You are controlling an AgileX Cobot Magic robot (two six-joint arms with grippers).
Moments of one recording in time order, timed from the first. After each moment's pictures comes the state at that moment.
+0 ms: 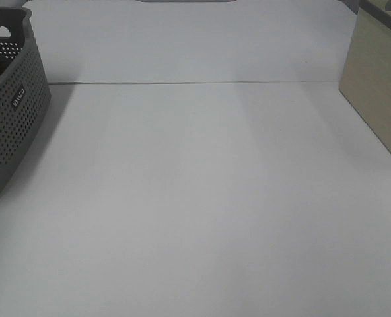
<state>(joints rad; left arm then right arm) 0.29 1.94 -2.02 -0.18 1.13 1.08 0.25 0.00 -0.50 -0.11 1.07 0.06</state>
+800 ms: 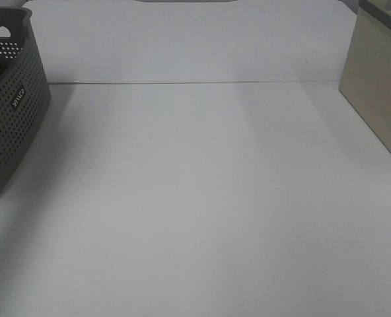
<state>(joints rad) -0.01 1.63 -2.02 -0.14 1.05 0.86 0.25 0.03 -0.52 -0.08 1.04 0.05</state>
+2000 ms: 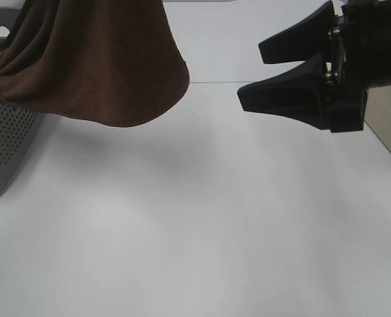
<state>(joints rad) -0.64 1.63 -2.09 0.00 1.09 0.63 0.25 1.27 -0.79 1.34 0.78 -1.77</state>
